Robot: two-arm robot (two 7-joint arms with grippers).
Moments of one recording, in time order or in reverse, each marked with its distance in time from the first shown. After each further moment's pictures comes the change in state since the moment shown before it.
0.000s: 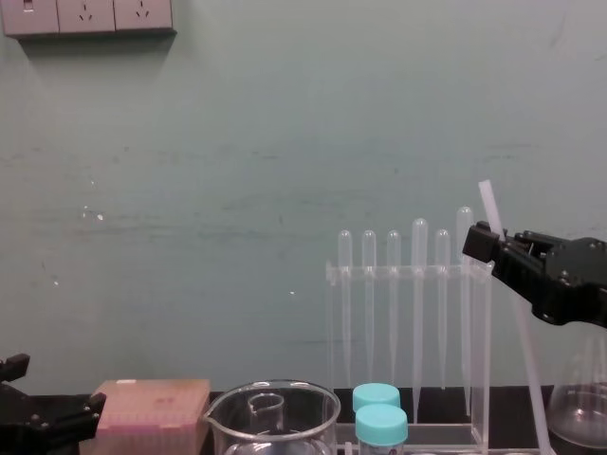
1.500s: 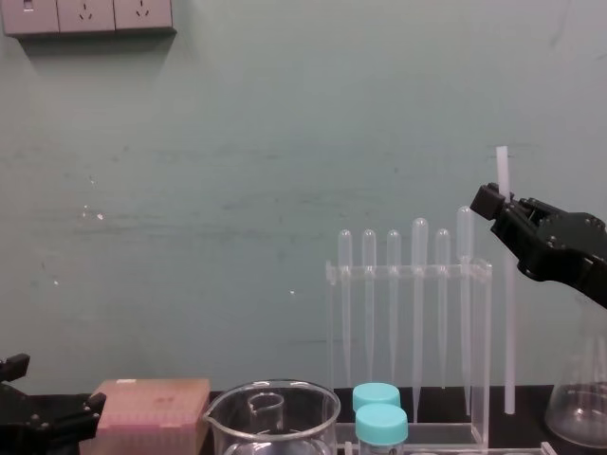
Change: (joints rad) left arm 0.000 0.000 0.000 0.000 0.000 0.000 0.000; right arm 0.146 -0.121 0.006 0.271 0.090 -0.197 0.067
